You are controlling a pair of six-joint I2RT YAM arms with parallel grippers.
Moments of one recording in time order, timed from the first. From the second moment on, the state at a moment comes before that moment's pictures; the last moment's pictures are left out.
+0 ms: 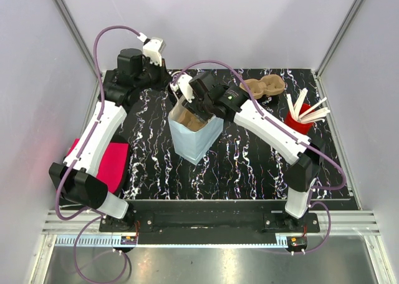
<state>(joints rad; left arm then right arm) -0.30 1.49 1.61 -0.49 0.26 -0.06 0.85 1.84 1.93 -0.87 0.18 -0.26</state>
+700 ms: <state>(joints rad) -0.30 1.47 1.57 -0.47 0.29 -0.09 0.81 1.89 1.93 -0.89 0.04 -0.21</state>
